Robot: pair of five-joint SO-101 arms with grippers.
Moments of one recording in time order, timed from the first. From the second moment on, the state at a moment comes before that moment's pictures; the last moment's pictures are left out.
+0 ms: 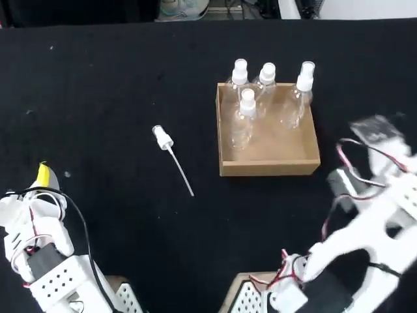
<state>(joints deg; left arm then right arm) -43.7 -92.1 89.7 41.8 23.7 52.1 -24.2 24.2 89.1 65.5</state>
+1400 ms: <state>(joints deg) -42.3 -92.1 89.7 41.8 23.7 58.1 3.0 9.5 77.8 92.6</state>
